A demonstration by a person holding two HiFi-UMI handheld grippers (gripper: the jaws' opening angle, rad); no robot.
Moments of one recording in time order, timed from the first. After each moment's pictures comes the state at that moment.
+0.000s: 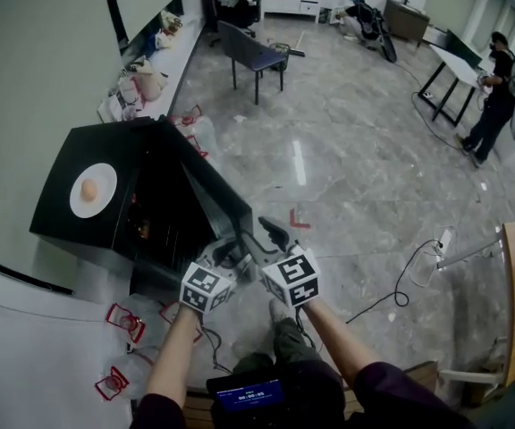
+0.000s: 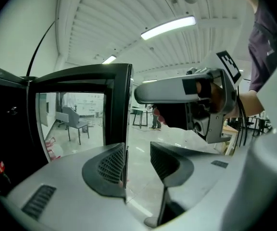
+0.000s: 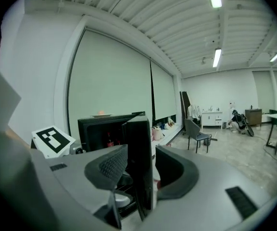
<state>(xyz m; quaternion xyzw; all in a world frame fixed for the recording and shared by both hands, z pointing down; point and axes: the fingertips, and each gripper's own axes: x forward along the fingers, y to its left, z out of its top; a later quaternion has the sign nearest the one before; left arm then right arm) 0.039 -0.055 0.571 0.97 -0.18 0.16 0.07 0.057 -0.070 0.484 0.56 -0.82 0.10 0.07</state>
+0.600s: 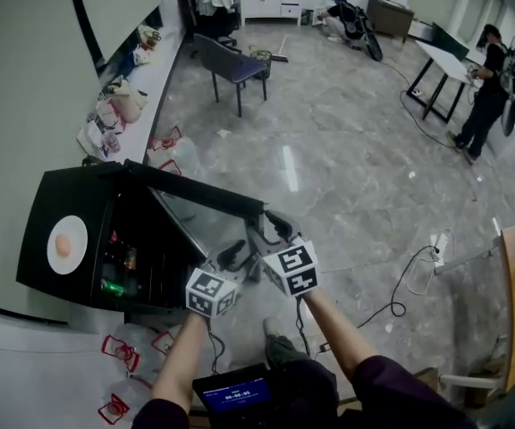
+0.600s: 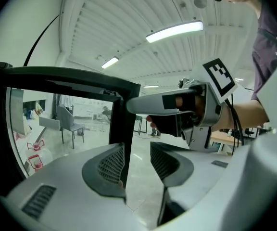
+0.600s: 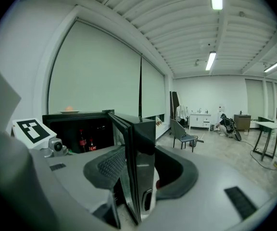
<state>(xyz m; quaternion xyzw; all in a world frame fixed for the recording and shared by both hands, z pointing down) 0.147 -0.126 0.559 0.97 -0.17 0.12 0.09 0.181 -0.163 0.492 0.61 -0.78 0.09 0.10</state>
